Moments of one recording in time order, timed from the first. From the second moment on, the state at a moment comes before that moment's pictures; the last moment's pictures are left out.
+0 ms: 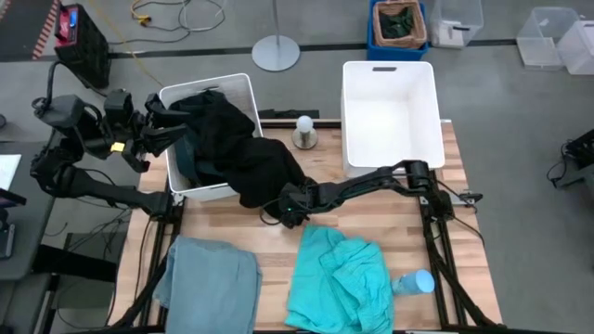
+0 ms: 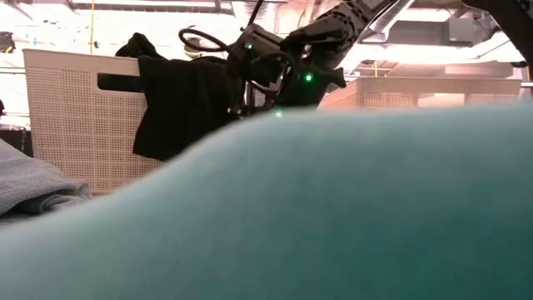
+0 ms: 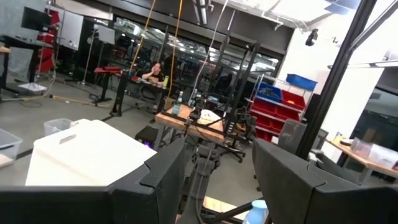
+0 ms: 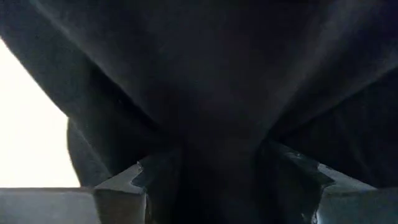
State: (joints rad) left arm 0.00 0.82 1.52 -0.49 -0.16 -0.27; right arm 0.03 2.15 1.43 -0.32 0.34 0.49
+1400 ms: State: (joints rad) left arm 0.00 0.82 1.52 -0.49 -0.17 -0.26; right arm 0.03 1.69 1.43 -0.12 0.32 0.19
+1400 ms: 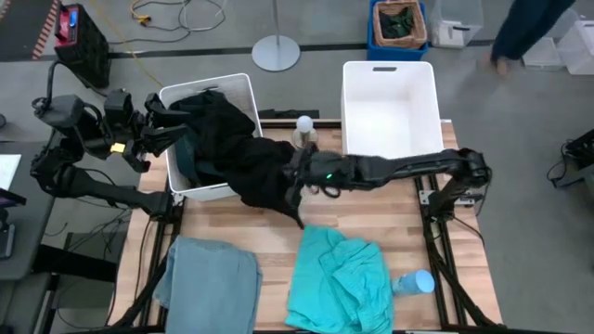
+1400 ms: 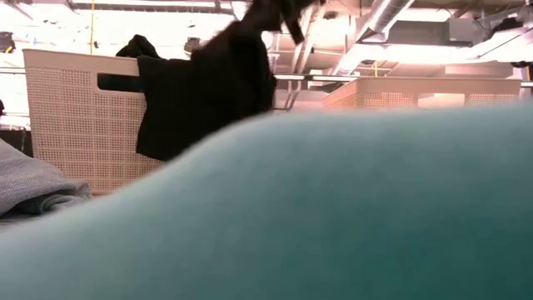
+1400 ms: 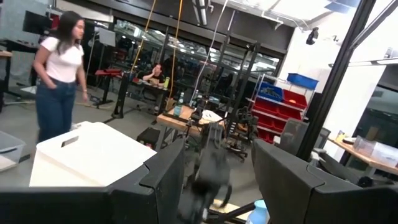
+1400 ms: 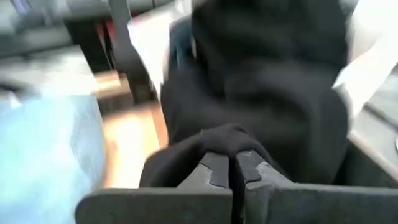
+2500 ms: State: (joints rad) left arm 0.00 0.82 1.52 -0.37 -0.16 -0.19; right arm -0.20 2.18 2.34 0.07 0.10 0.15
